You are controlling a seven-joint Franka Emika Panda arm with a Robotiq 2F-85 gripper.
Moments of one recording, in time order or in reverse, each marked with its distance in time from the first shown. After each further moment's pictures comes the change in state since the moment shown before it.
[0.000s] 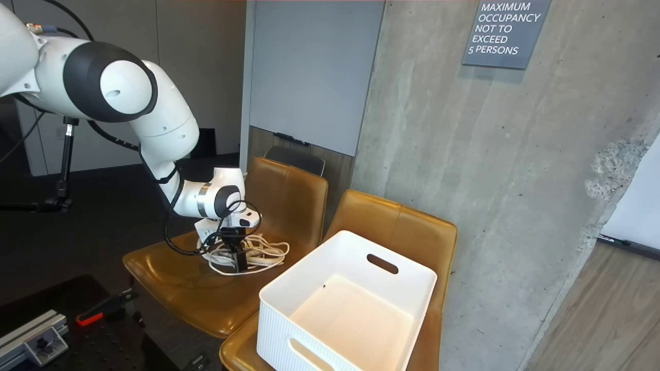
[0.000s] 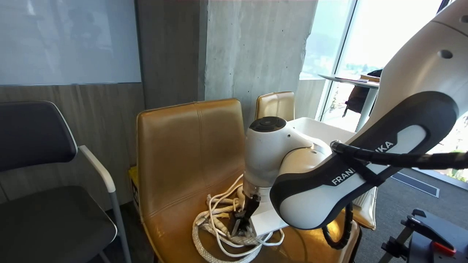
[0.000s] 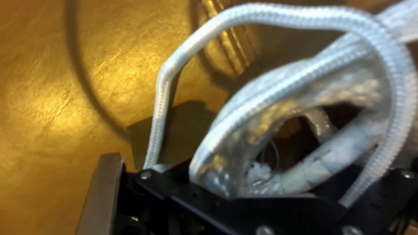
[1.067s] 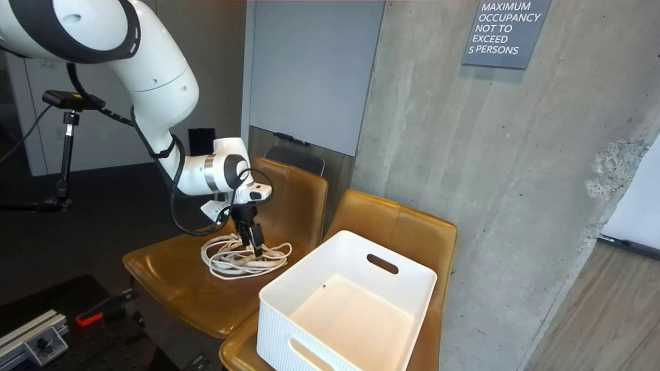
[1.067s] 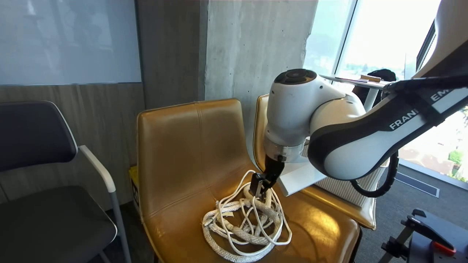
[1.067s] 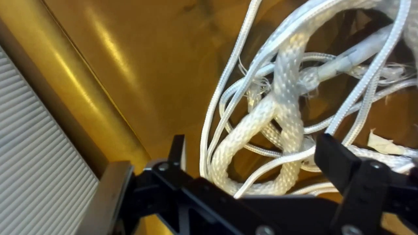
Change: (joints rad) arm -0.070 -0.256 0.005 -0.197 -0.249 -0.023 0.028
